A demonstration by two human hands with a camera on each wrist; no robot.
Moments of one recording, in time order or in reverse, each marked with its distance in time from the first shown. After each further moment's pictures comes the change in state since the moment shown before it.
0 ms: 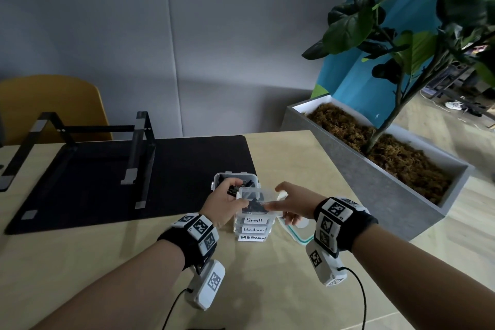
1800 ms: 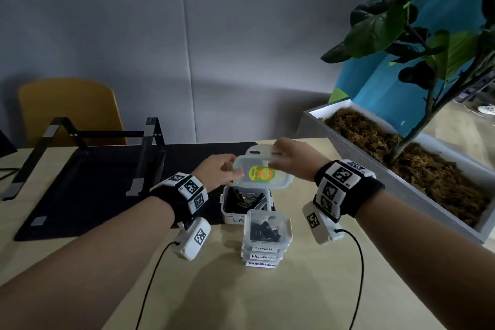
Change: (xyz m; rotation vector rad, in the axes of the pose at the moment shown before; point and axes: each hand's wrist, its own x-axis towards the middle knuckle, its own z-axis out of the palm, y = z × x) left_hand 0.073 0.034 -0.067 0.176 -0.048 0.162; right_hand 0.037 -0.076 -0.065 -0.296 0.317 -0.357
